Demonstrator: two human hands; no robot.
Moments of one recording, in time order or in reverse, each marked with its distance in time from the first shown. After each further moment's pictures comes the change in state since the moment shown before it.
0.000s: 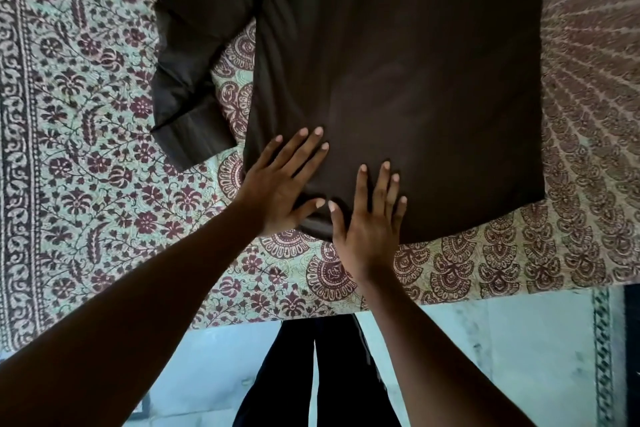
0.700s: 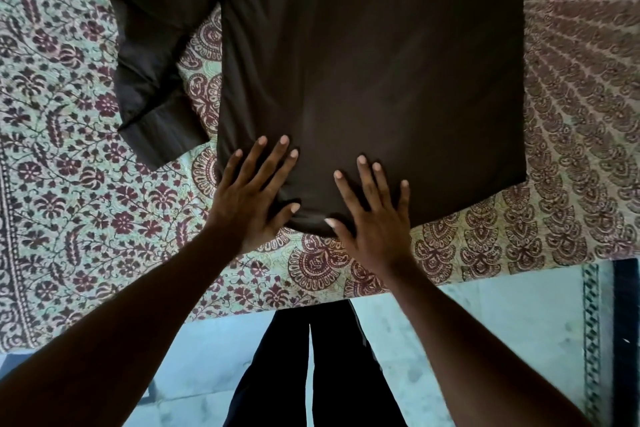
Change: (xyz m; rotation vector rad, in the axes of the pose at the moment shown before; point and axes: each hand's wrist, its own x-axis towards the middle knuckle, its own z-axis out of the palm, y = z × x) left_hand -0.026 0.020 0.010 0.026 0.004 -0.140; right_hand 0.007 0.067 -0.018 -0.174 -0.157 -0.329
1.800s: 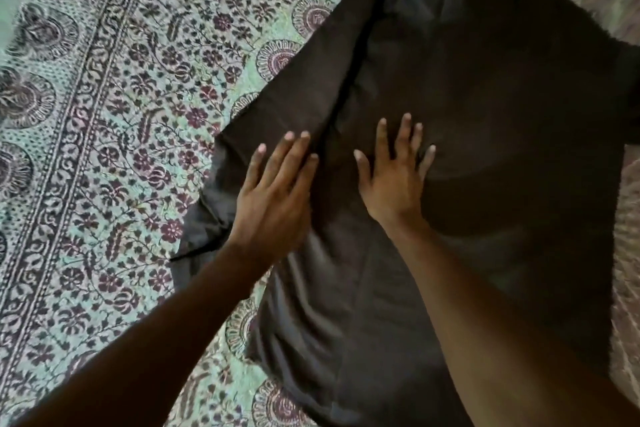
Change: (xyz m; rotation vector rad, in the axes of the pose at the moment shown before) left_hand 0.163 -0.121 -0.076 0.014 0.370 -0.285; right_hand 0.358 -0.052 -0.082 0.079 0.247 -0.009
